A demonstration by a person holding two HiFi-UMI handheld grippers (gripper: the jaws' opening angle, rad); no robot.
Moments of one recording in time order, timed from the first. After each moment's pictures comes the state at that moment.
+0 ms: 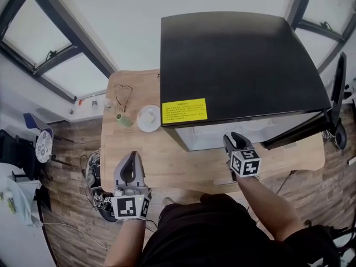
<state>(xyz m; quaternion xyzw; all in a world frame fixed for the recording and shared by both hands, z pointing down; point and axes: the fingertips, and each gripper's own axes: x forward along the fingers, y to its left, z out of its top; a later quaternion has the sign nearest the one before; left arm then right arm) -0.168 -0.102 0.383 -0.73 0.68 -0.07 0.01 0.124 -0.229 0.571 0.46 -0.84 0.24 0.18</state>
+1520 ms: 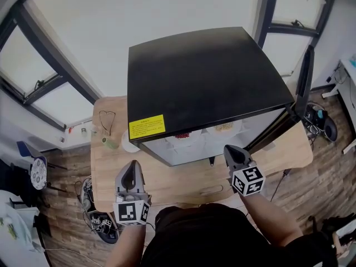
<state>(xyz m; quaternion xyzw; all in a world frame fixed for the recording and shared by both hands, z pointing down) -0.102 -0.131 0.380 -0.77 0.63 -0.05 0.03 0.197 -0.198 0.485 0.47 -0.86 0.14 0.10</state>
